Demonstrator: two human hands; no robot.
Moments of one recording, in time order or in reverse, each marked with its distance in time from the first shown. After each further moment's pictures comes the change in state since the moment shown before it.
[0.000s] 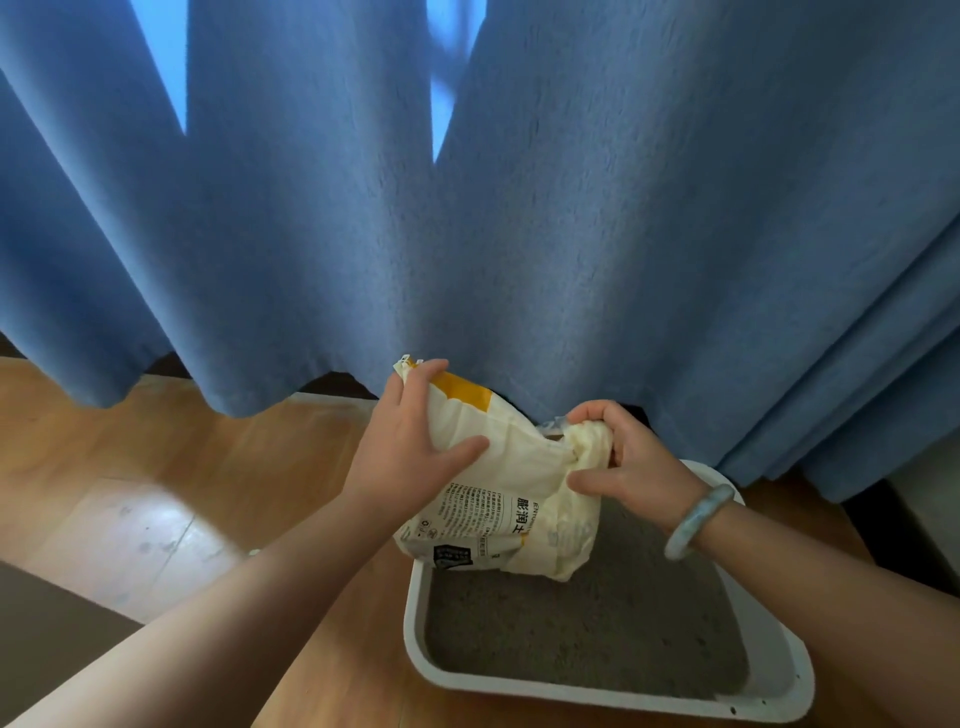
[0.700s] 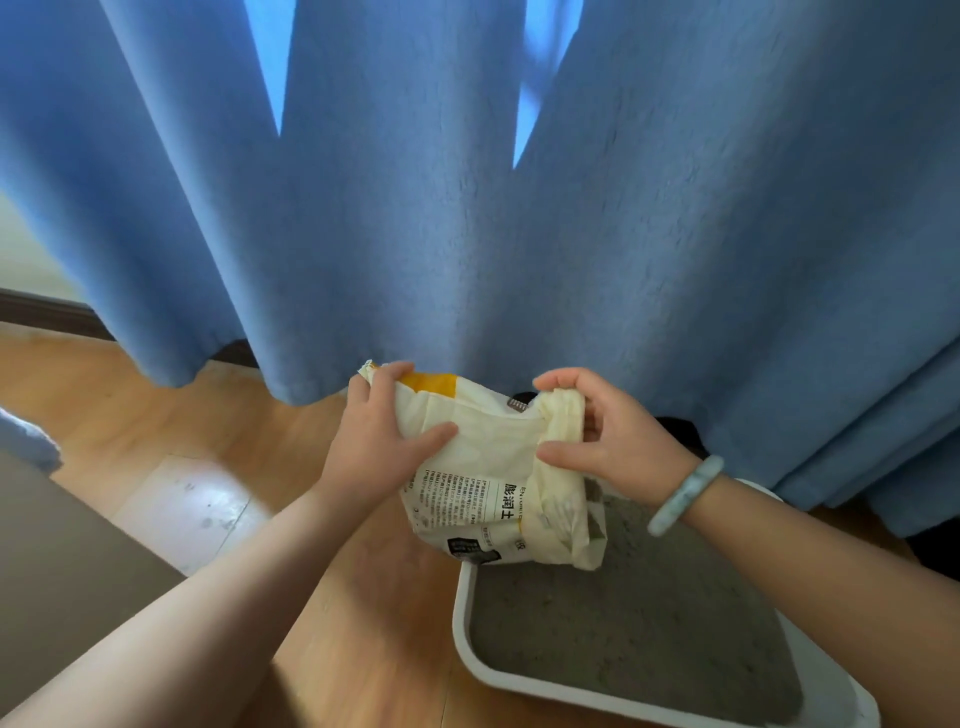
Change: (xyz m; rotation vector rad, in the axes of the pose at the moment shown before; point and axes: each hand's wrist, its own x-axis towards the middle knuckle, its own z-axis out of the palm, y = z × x) left_hand -0.004 -0.052 -0.049 -0.016 0.098 -0.205; right_hand 0.018 -0.071 0.053 -0.095 -0.083 -0.179
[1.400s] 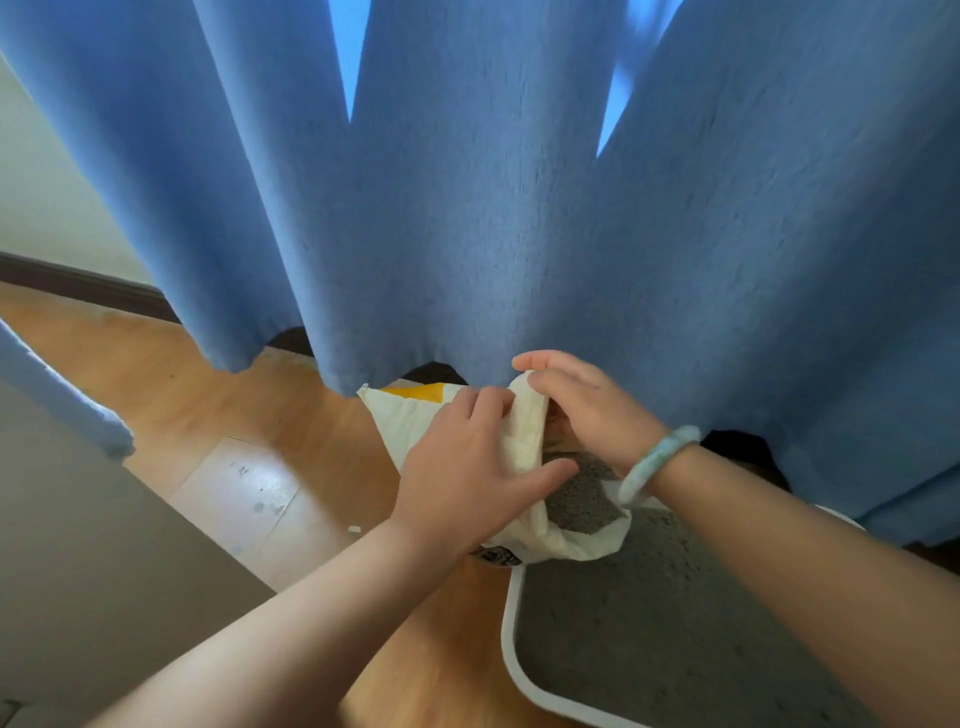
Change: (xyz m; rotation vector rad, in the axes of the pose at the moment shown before) left_hand -0.026 0.027 0.002 0.268 0.005 0.224; right_hand 0.066 -0.018 0.053 0.224 -0.086 0.113
